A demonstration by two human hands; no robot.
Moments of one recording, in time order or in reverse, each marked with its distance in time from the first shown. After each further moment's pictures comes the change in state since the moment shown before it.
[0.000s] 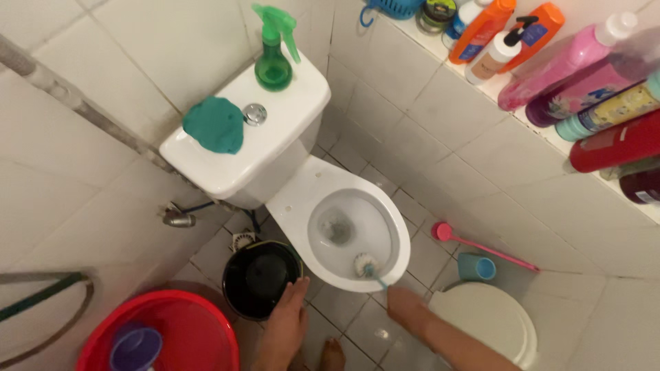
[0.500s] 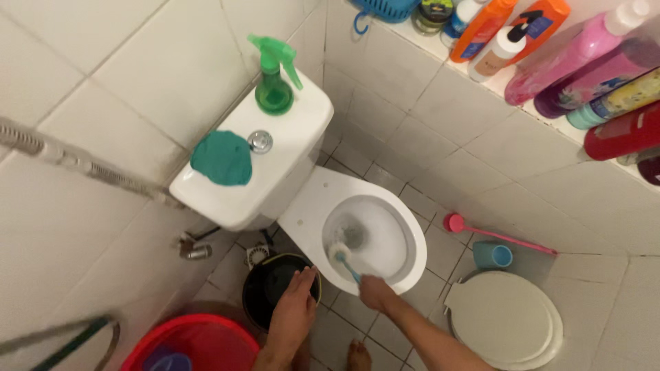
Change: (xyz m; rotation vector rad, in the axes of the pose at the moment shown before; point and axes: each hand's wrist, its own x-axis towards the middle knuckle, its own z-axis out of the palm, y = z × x) left_hand 0.067 0.011 -0.078 0.011 -0.129 -0.015; right_hand 0.083 -0.118 -0.015 0.602 -0.072 0.193
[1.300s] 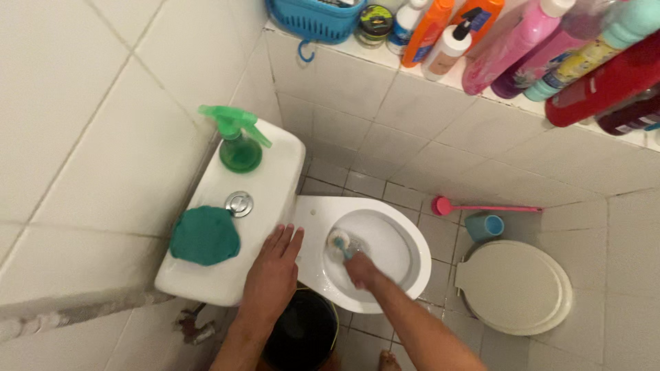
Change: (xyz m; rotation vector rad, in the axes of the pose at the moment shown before) left_hand 0.154 0.045 -0.140 0.490 -0.017 0.555; right_hand 0.103 -0.088 -0.052 0.940 0.119 0.295
